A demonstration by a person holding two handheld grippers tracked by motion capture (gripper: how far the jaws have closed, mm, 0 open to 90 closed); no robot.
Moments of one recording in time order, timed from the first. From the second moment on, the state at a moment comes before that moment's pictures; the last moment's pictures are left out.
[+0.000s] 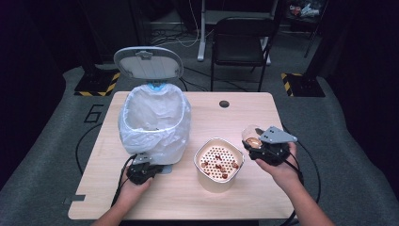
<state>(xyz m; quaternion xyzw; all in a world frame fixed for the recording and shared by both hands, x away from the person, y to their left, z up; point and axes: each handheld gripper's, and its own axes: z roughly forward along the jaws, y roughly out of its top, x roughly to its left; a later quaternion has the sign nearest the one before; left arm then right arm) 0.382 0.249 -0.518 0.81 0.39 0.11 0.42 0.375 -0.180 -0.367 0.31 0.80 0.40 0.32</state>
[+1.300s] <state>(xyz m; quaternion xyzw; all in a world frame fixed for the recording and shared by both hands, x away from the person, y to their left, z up) 0.383 0.250 -0.518 0.81 0.39 0.11 0.42 0.348 -0.102 -0.379 0.06 0.84 0.22 0.49</state>
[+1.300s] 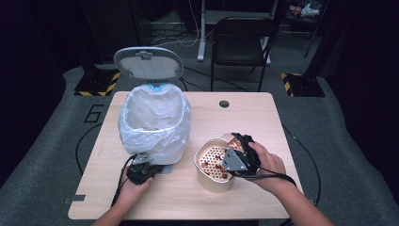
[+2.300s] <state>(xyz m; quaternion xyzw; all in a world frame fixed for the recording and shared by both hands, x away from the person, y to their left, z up) 0.383 0.250 -0.518 0.81 0.39 0.11 0.42 0.339 -0.090 -0.397 -0.08 0.82 0.10 0.56</state>
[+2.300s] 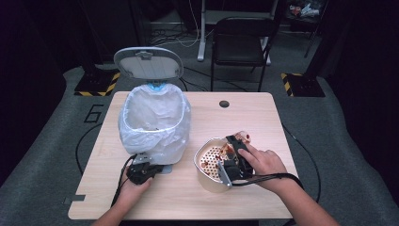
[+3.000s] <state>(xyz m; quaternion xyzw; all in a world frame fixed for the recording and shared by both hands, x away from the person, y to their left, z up) 0.382 0.249 -0.518 0.81 0.40 0.11 0.42 0.335 -0.081 -0.405 -0.29 0.73 -0.05 0.61</state>
